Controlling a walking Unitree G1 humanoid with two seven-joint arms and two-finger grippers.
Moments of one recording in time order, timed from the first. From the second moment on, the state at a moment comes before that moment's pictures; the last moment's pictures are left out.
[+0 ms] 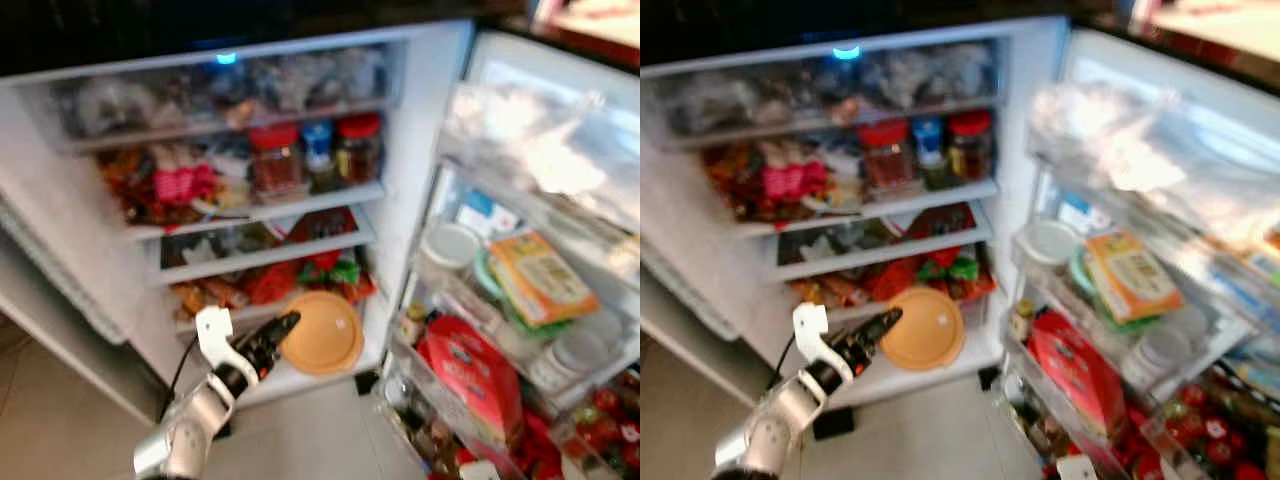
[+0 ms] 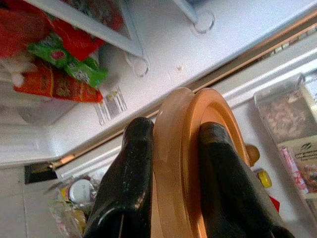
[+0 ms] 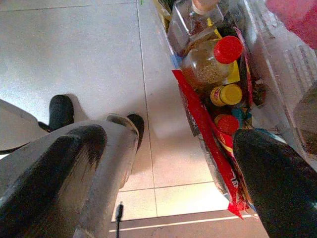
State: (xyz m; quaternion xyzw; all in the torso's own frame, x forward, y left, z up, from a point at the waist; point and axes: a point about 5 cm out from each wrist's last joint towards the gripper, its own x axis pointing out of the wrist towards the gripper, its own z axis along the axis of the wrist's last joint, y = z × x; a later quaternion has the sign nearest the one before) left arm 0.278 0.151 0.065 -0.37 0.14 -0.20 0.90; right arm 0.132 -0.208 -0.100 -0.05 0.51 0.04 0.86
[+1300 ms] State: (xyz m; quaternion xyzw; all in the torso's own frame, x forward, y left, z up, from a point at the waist) left arm 0.282 0.135 0.073 -0.37 0.13 -0.21 0.90; right arm 0.130 -0.207 -0.101 -0.03 0.51 0.03 0.86
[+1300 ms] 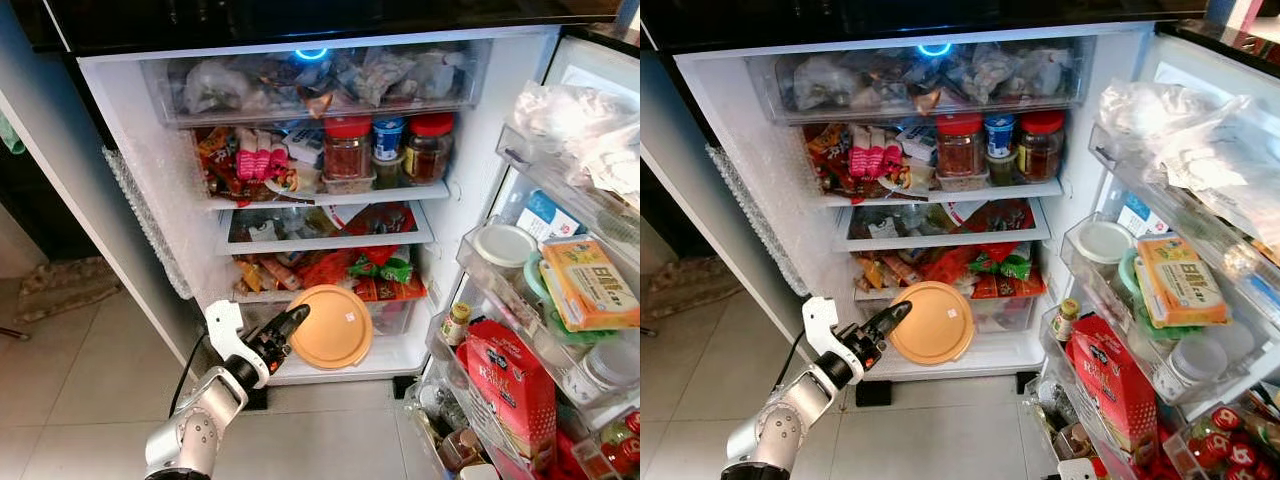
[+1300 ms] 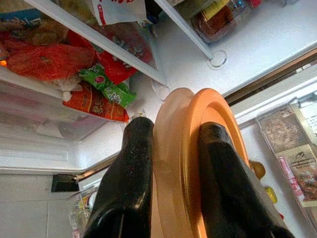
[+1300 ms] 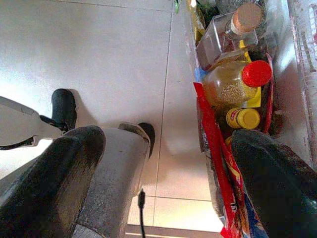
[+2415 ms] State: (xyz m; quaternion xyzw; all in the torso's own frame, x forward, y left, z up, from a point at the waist) left arm 0.293 0.127 0.087 -0.36 0.10 -0.22 0.90; right arm 0.138 -0.205 -0.098 -0.04 0.50 0.04 0.87
